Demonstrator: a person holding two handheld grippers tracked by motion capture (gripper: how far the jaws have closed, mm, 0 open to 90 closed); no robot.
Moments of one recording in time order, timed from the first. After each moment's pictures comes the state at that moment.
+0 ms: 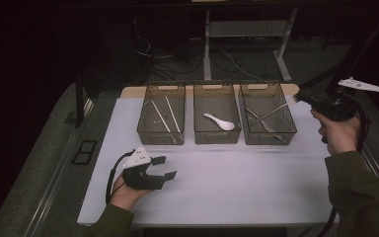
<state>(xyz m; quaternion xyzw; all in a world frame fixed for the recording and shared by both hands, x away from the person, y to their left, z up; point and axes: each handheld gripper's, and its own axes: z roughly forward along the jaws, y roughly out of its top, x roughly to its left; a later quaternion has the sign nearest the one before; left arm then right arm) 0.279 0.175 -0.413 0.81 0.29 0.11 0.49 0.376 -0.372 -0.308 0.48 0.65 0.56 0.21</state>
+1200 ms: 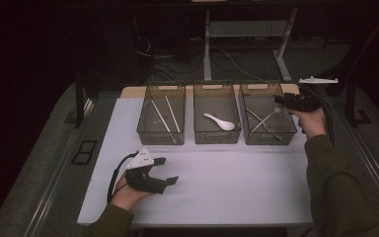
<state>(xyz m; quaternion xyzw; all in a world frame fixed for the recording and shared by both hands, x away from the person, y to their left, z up) 0.283 0.167 -0.424 0.83 0.28 0.10 0.48 0.467 -0.350 -0.371 0.52 0.70 0.44 0.21</state>
